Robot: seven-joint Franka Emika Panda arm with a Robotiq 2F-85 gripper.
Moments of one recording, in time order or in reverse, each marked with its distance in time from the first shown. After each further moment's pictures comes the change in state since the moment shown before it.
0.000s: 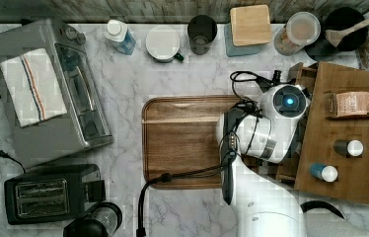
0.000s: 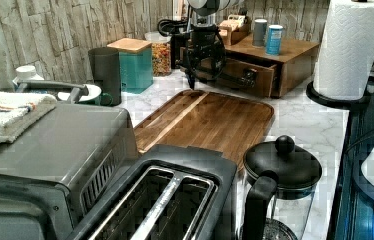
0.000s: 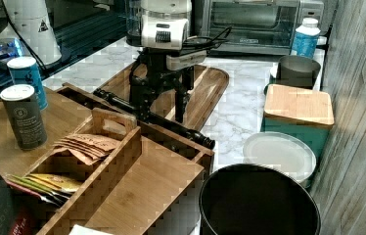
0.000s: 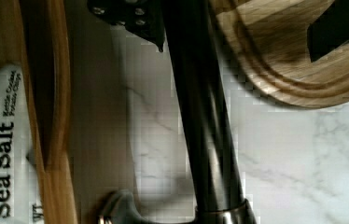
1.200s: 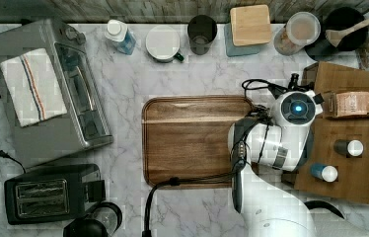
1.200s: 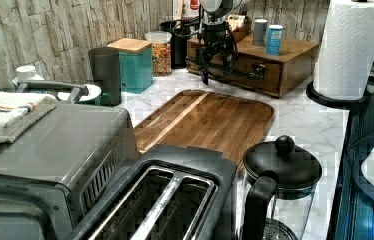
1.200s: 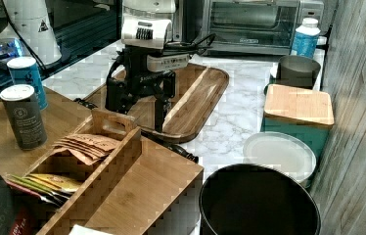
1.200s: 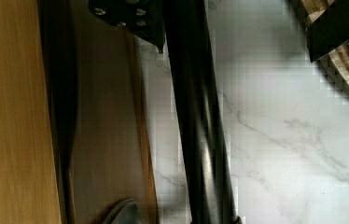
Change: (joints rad) arm -0.009 -0.022 -0.067 -0.031 -0.136 0.029 0.010
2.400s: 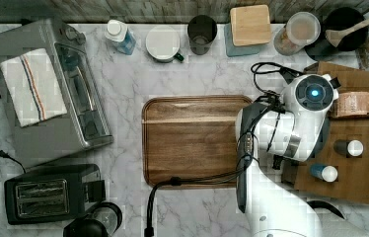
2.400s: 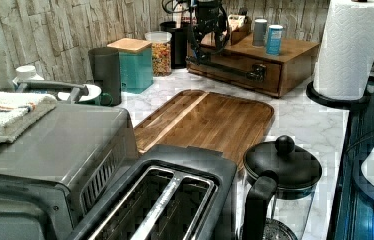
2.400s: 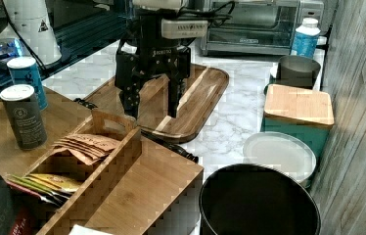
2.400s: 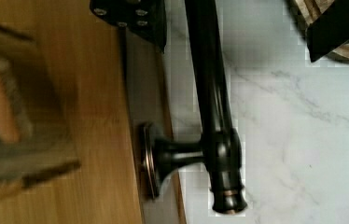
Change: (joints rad) arm 0.003 -0.029 0.000 0.127 0.018 -0.125 -0.003
